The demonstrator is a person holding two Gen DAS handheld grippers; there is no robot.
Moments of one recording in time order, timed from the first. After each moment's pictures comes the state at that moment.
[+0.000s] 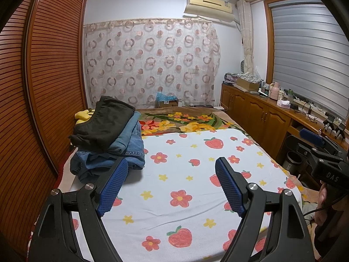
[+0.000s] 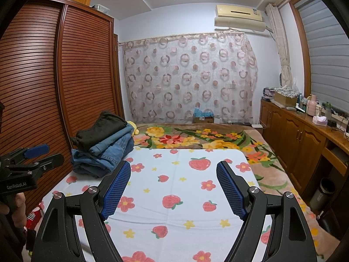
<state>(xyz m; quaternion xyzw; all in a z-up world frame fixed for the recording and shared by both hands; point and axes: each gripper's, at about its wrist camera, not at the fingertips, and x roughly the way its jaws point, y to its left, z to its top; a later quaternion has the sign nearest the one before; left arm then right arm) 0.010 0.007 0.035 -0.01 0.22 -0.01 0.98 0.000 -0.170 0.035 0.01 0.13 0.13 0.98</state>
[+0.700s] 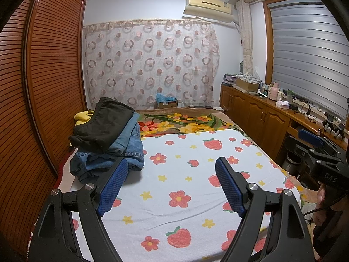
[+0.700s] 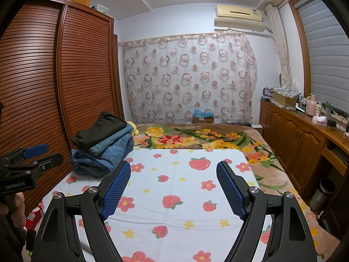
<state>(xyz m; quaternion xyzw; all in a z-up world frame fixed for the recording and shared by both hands) 0.010 0.006 0.035 -0.01 0.22 -0.01 0.98 -0.001 -0.171 0.036 0.01 0.13 0.13 0.98</state>
